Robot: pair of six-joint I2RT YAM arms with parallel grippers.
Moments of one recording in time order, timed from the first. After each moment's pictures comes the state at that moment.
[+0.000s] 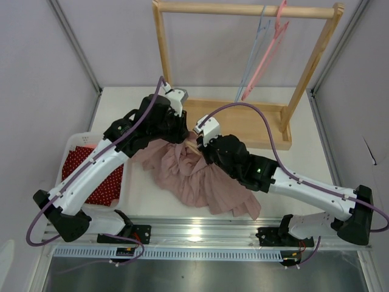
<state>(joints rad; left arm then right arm) -0.71 1.31 1.51 -0.83 -0.02 -0.28 1.11 1.24 1.16 -0.18 0.42 -0.01</state>
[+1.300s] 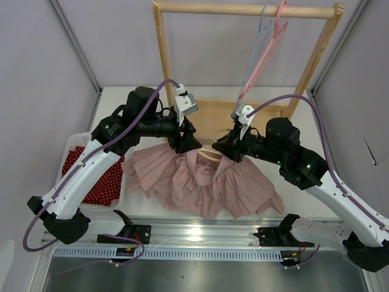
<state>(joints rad) -0.68 1.28 1.61 -0.82 0.53 0.18 0.82 1.01 1.25 -0.43 -0.27 0.02</state>
